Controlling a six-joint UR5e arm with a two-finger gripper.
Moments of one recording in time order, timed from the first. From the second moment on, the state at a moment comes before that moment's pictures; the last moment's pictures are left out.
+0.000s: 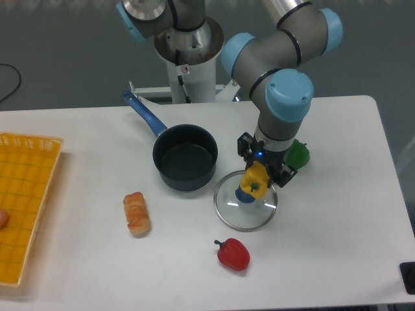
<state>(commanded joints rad) 2.60 -1.90 -1.57 -1.25 1.50 1.28</state>
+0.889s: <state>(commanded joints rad) 2.54 -1.90 -1.58 -1.25 1.50 1.13</state>
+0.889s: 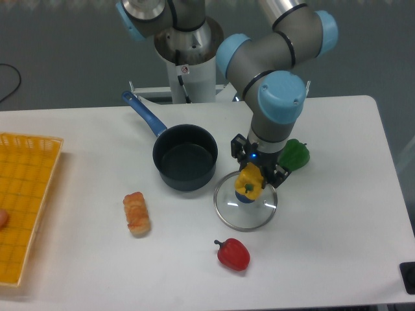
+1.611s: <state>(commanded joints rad) 2.40 -1.82 -1.68 -1.28 1.54 1.03</state>
